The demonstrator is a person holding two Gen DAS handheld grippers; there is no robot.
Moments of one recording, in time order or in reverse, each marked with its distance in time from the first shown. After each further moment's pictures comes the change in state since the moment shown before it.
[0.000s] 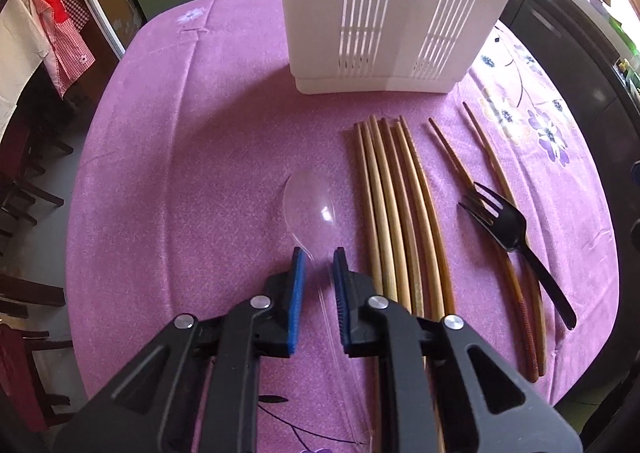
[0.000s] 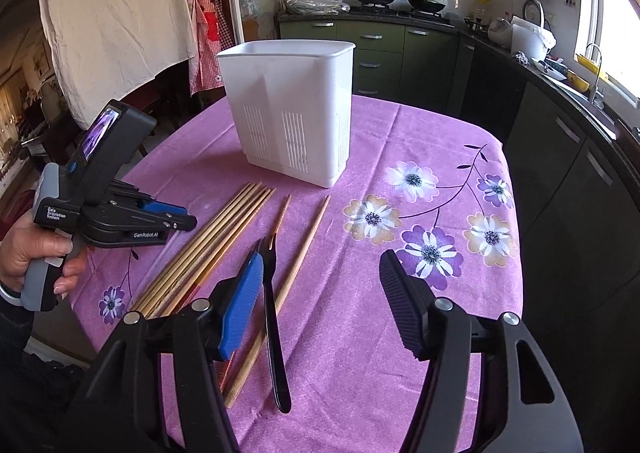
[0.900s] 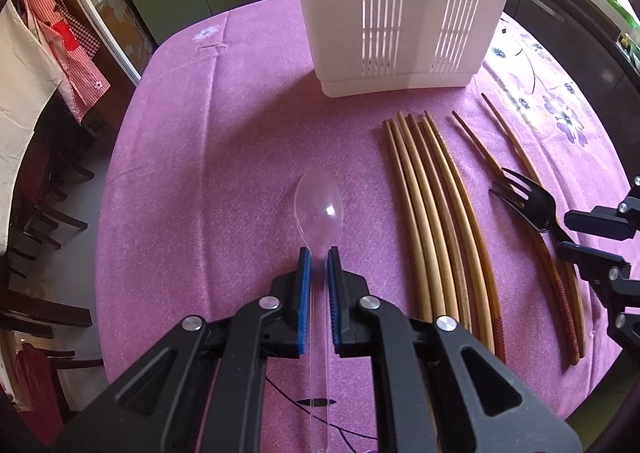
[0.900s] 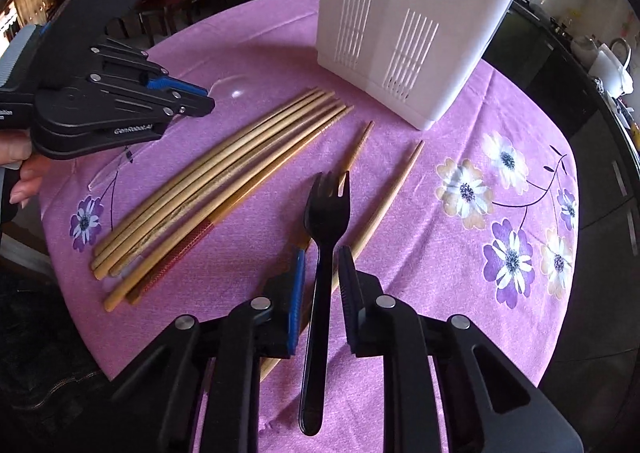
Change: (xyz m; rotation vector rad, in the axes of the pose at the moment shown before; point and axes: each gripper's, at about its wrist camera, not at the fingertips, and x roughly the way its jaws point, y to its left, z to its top) left arm -0.002 0.008 -0.007 0.070 -0.058 0.086; right arm 0.083 0.057 -0.008 -0.293 0.299 0.038
